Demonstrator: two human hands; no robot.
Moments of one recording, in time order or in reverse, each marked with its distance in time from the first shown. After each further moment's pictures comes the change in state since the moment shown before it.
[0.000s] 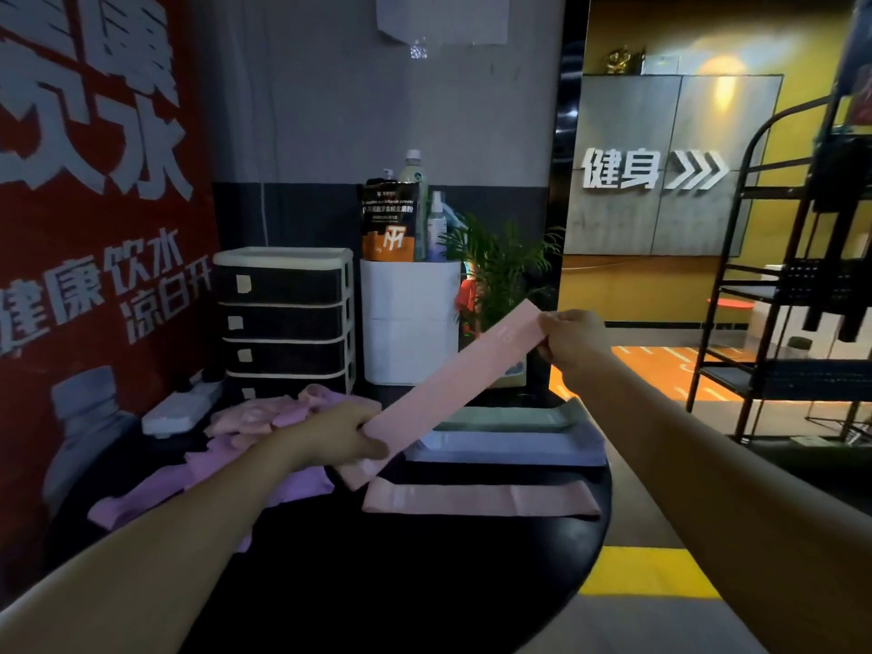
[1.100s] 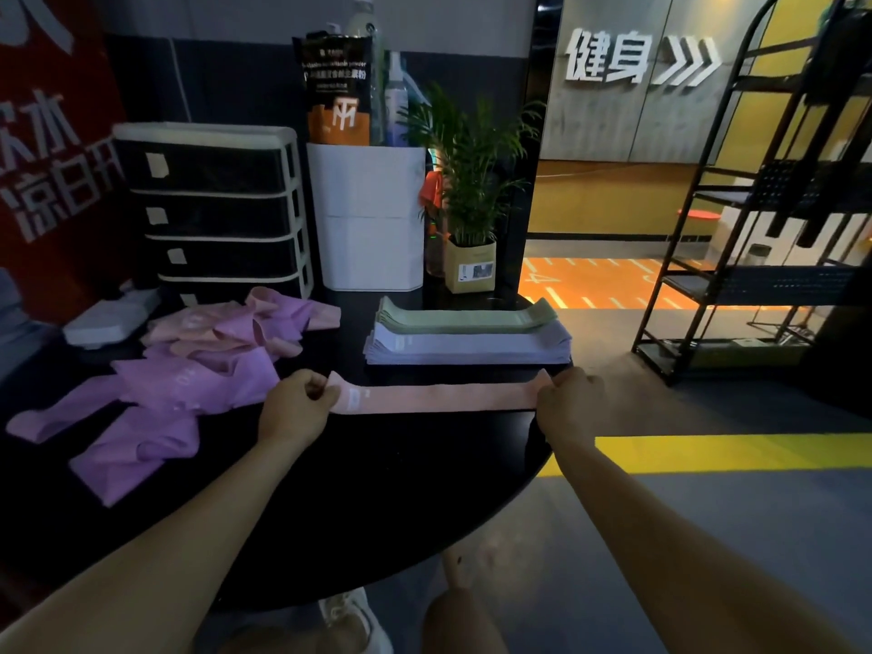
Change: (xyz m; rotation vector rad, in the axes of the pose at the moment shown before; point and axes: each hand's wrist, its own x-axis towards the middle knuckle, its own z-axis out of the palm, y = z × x) left_hand 0.017 -0.057 0.110 -0.205 0.560 -0.266; right_hand -0.053 0.199 -0.036 -0.760 0.238 0.073
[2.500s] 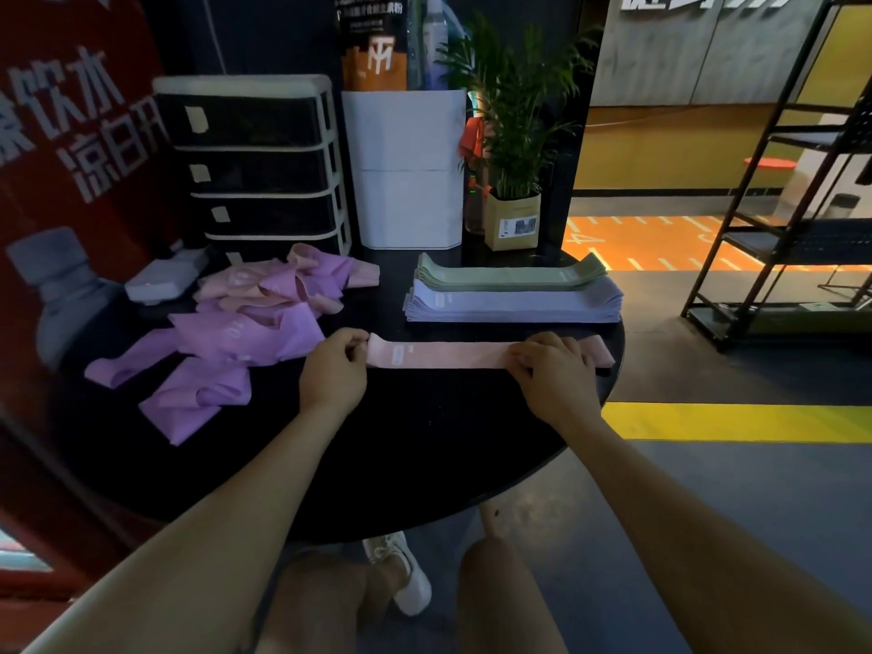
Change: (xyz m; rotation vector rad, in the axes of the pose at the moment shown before) left_hand -0.012 -0.009 -0.002 -0.007 0.029 0.017; right_hand -0.048 -0.029 0.005 -0.220 -0.262 -0.557
